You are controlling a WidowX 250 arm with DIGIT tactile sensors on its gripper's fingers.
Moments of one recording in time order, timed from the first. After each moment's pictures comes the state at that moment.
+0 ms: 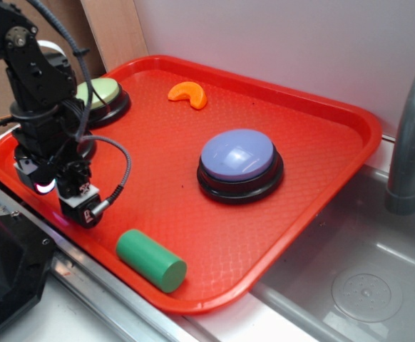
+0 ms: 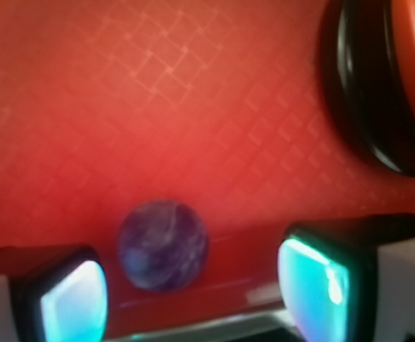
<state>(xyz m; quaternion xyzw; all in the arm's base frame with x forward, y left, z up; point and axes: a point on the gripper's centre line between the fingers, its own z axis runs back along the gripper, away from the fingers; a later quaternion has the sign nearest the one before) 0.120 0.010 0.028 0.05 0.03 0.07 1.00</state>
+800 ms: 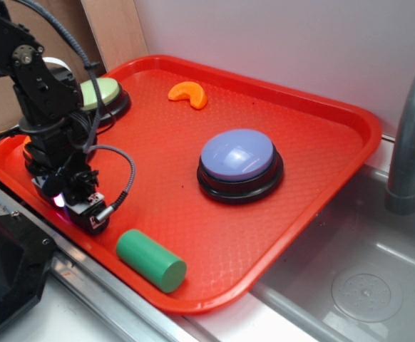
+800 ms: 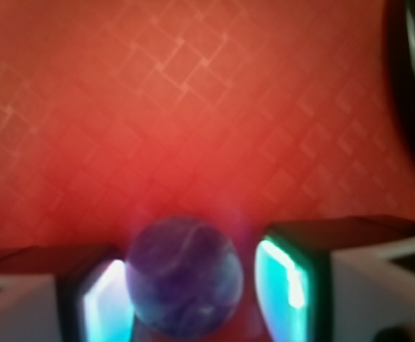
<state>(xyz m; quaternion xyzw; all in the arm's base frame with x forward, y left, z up) 0.124 0.012 0.014 0.03 0.02 0.07 1.00</state>
